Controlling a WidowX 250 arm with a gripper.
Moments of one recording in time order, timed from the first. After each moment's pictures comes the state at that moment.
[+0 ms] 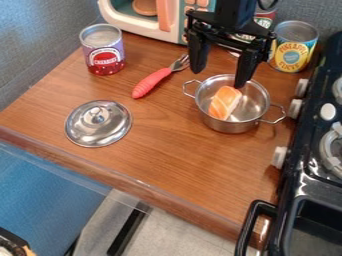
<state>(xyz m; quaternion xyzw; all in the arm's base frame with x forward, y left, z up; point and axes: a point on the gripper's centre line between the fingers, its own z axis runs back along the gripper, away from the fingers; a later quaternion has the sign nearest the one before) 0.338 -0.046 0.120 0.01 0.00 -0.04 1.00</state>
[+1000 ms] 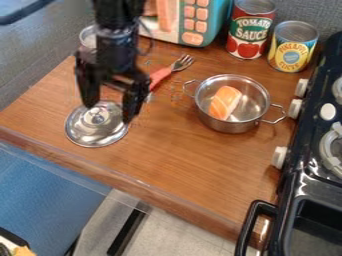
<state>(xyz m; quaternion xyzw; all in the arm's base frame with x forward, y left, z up) 0.259 0.078 0.074 0.06 0.02 0.04 1.00</state>
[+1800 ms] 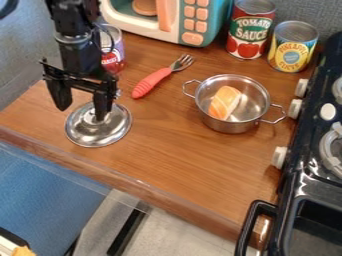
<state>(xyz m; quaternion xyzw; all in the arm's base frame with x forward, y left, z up) 0.259 0.116 0.060 0.05 0.00 0.09 0.99</state>
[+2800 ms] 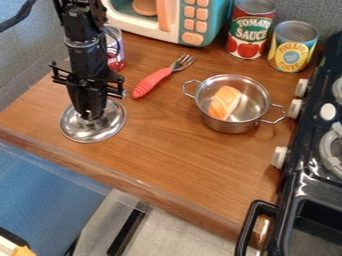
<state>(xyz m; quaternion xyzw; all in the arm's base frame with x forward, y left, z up) 0.276 0.120 0.047 0.04 -0.01 0.09 0.99</state>
